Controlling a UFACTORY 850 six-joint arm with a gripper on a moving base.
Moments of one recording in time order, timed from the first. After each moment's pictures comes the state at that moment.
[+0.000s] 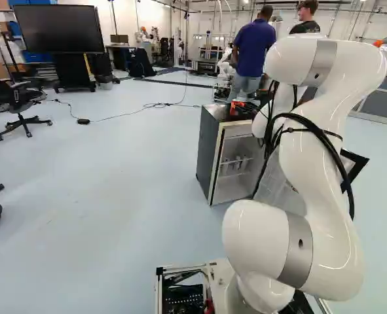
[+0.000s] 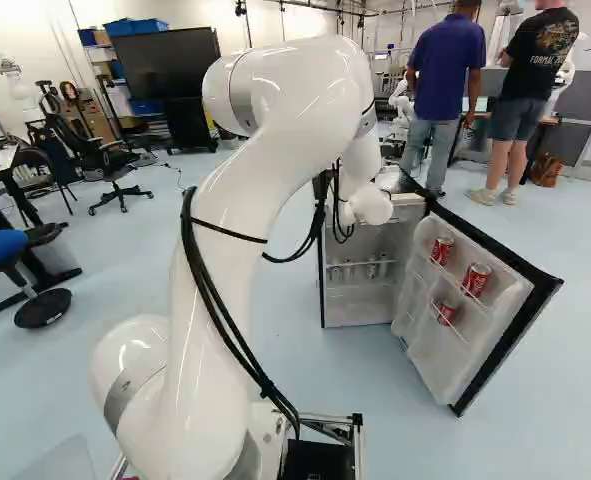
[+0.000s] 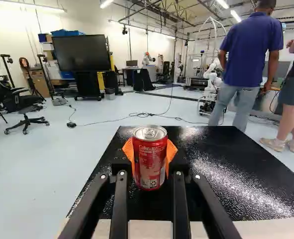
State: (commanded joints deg) arm -30.1 -41.3 -71.3 -46.1 64.8 21.6
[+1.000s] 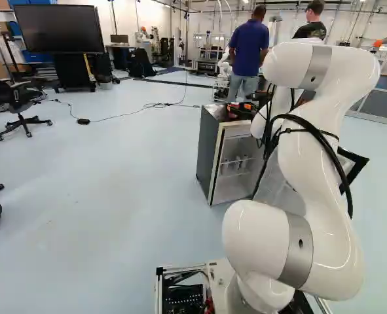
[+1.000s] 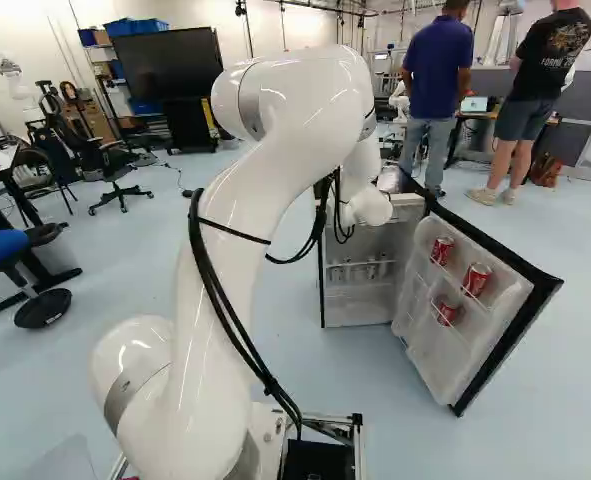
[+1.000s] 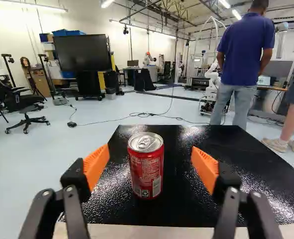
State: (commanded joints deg) arm -29.9 -42.7 -72.6 -46.1 64.8 21.6
